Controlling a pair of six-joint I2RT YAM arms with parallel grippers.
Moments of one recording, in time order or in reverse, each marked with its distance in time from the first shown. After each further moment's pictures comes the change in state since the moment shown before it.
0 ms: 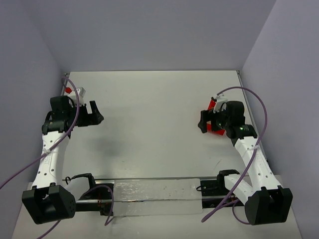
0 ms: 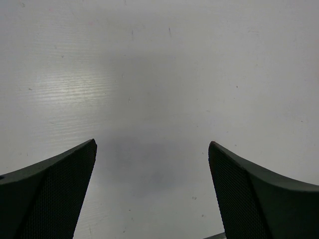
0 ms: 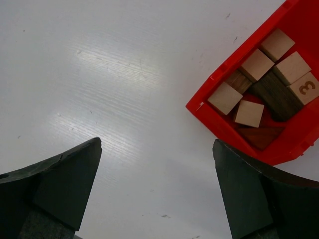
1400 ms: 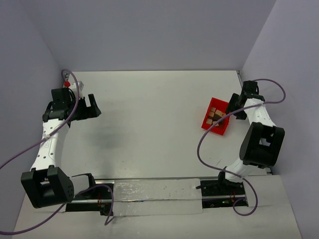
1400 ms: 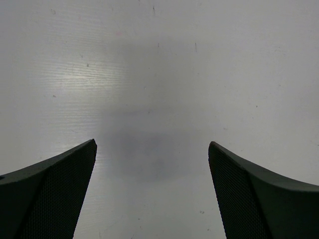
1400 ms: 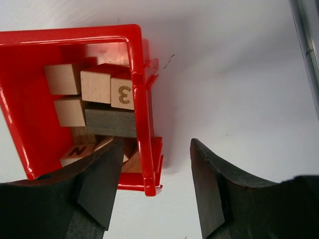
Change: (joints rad) left arm 0.000 0.160 0.108 0.005 -0.089 -0.020; right arm -0.335 0.637 0.401 -0.112 0.336 0.307
